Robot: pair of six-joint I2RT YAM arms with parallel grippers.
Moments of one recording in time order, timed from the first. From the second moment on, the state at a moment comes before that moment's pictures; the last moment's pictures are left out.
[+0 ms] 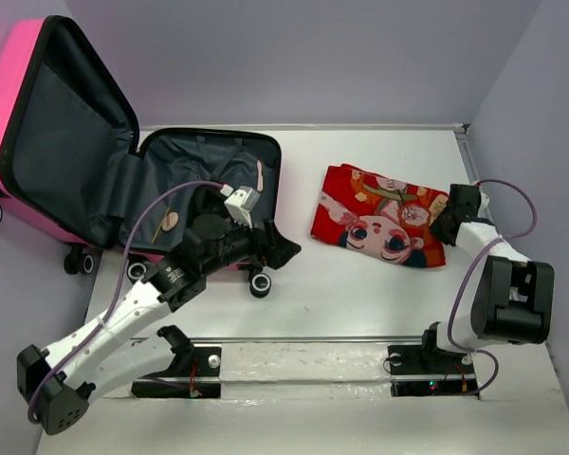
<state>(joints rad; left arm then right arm) -0.75 0.81 0.71 -0.13 0.18 -0.57 -0.19 1.45 0.77 -0.24 0.15 0.53</state>
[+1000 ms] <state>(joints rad) -0.73 2.48 2.24 -0.54 -0.11 -0.42 -0.20 1.32 0.70 -0.17 0.10 0.42</state>
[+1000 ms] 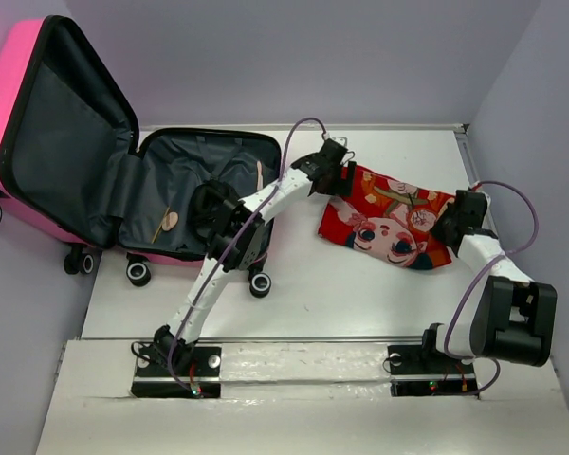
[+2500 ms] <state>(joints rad) -0.40 1.81 1.99 -0.49 0.11 -0.46 0.35 1.34 1.18 -0.10 -0.21 0.59</state>
